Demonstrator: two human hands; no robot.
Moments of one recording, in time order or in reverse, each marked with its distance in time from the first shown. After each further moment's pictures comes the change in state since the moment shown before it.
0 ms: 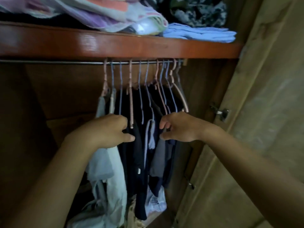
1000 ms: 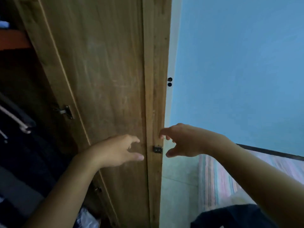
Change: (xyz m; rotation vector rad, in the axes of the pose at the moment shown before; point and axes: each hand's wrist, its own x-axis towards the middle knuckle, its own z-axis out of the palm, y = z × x) left_hand 0.014 0.368 0.125 -0.046 -0.426 0.773; right_hand -0.344 0.195 0.035 -0.052 0.137 0.740
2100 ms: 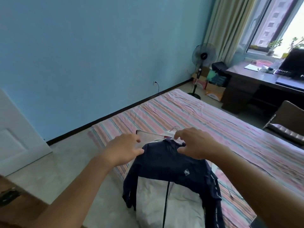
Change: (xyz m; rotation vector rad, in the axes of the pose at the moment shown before) left_hand 0.096 0.231 0.202 0.337 -0.330 0.921; right_hand -0.293 0.084 0.136 0.214 0.108 1.206
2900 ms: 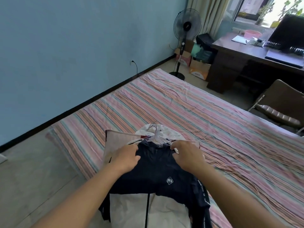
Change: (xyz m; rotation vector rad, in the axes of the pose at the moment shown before) left_hand 0.286 0.040 0.160 0.051 -0.169 -0.020; right_hand 0.162 0.196 0.149 0.201 0.055 0.300
